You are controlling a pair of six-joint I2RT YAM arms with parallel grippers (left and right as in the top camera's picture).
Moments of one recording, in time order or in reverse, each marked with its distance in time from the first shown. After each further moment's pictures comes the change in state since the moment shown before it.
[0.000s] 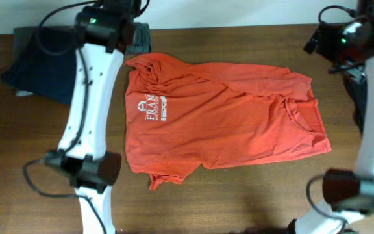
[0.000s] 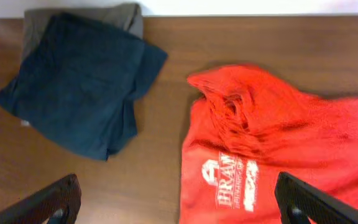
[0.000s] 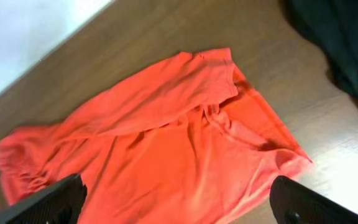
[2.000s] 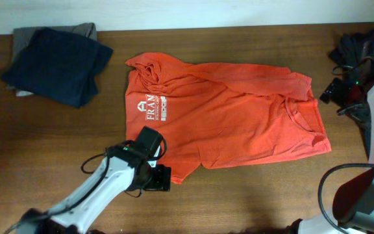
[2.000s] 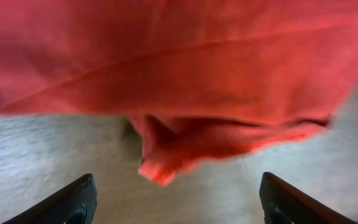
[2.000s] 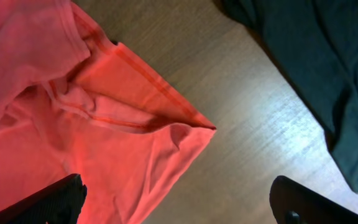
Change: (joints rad) left arm -0.201 -0.706 -1.875 0.661 0.517 -0.158; right arm -0.198 -0.095 -0.671 0.266 0.177 -0.065
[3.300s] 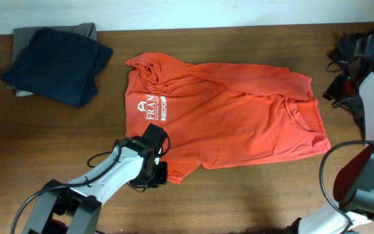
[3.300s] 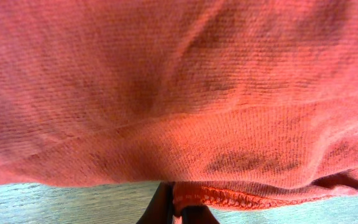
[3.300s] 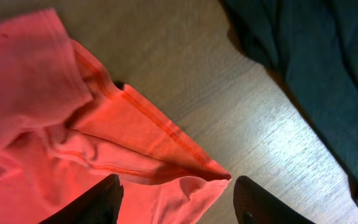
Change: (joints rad) left arm 0.000 0.154 0.019 0.075 -0.014 -0.028; right arm 0.000 0.127 -0.011 0.164 0.029 -0.020
